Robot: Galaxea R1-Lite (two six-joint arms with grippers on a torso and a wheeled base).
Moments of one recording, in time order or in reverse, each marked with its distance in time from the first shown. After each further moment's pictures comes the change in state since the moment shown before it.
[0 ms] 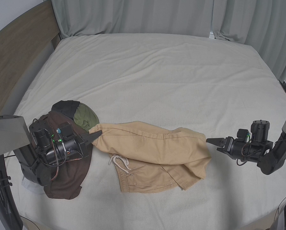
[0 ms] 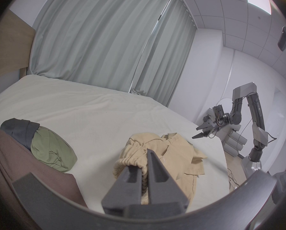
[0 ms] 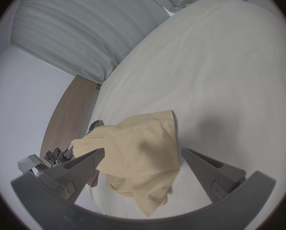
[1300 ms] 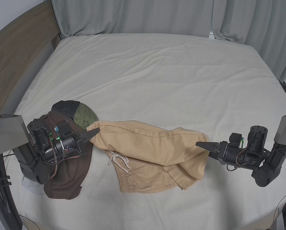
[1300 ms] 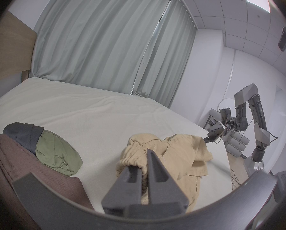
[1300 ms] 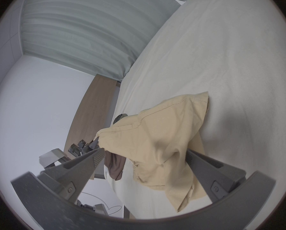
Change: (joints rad) left arm 0.021 -0.002 -0.016 0.000 -0.002 0.000; right arm 0.114 0.048 0.116 -0.329 0.113 0.166
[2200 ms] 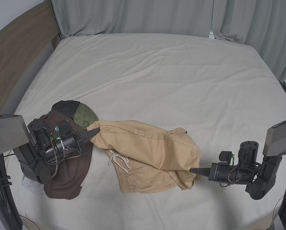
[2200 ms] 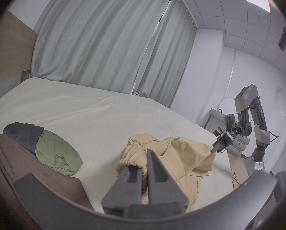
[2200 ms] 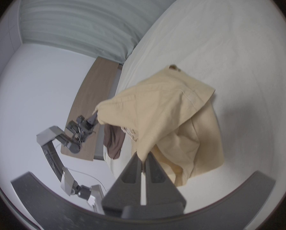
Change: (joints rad) left arm -0.002 0.004 -0.006 0.000 0.004 0.001; right arm 0.101 0.096 0.117 -0.093 0.019 -0.084
